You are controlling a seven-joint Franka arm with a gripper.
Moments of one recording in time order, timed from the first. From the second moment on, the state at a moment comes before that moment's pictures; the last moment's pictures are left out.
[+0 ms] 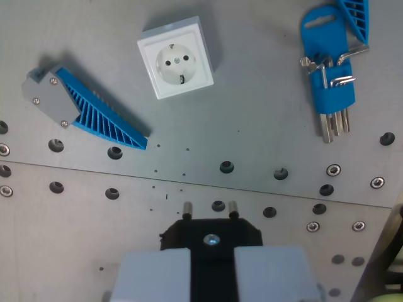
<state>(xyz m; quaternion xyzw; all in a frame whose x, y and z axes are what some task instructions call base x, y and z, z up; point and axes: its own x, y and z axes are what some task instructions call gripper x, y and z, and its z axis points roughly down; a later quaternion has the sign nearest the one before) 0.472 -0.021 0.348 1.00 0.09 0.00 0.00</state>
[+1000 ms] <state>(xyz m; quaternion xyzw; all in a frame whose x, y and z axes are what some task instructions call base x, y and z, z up) 0.473 -0.020 0.343 1.00 0.09 0.00 0.00</state>
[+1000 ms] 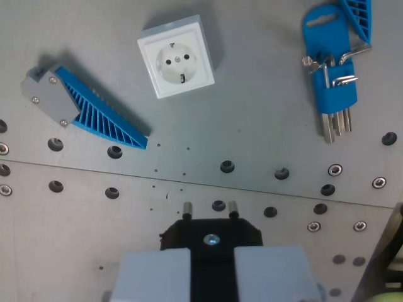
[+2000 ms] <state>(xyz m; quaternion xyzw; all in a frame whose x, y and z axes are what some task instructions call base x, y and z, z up) 0.473 -0.015 0.290 0.99 0.12 -0.02 0.00</state>
